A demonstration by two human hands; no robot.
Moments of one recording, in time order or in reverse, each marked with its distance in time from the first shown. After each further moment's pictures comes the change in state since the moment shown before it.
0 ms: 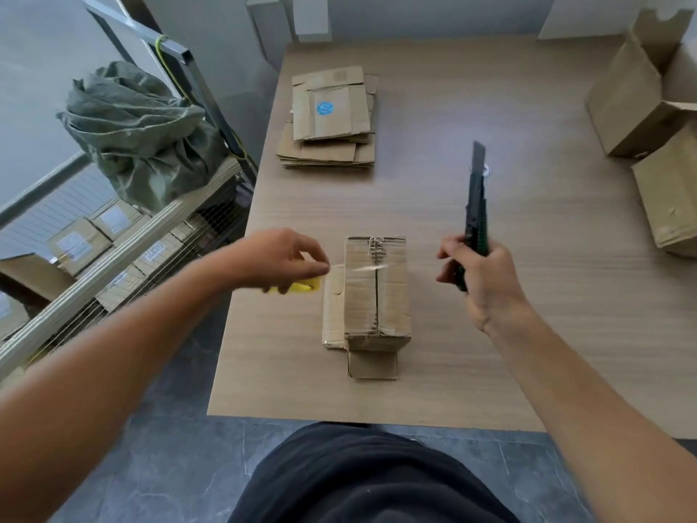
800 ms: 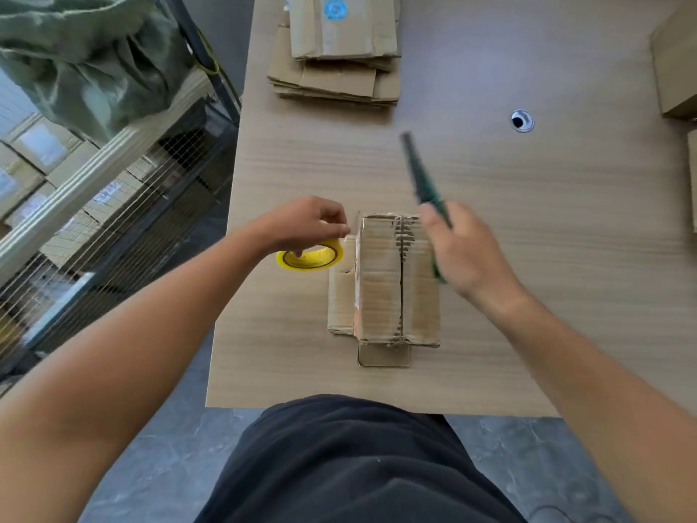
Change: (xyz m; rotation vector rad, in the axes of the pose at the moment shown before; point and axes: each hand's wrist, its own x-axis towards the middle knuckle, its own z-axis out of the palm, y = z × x) left_hand 0.123 -0.099 0.022 -0.218 -0.012 0.034; right_hand 0.030 0.008 0.102 -0.889 -0.184 -0.086
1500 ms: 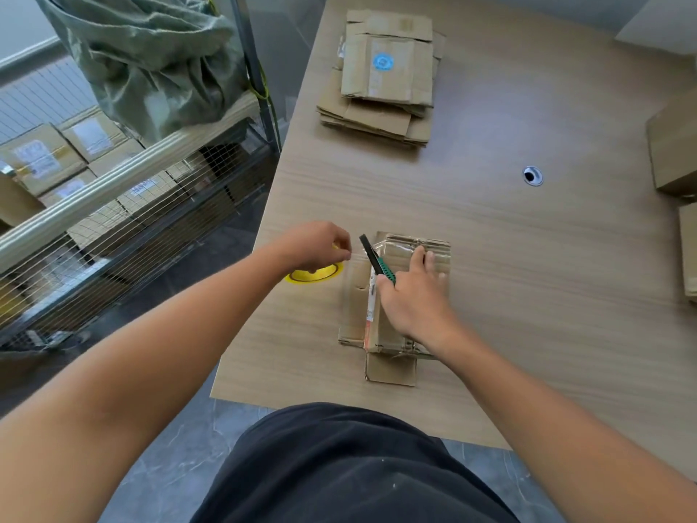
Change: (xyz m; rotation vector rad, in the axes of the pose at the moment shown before) left_hand -0.029 -0.029 0.011 0.255 0.132 -0.087; right_hand -0.025 -0.011 0.083 -0.612 -0.314 0.046
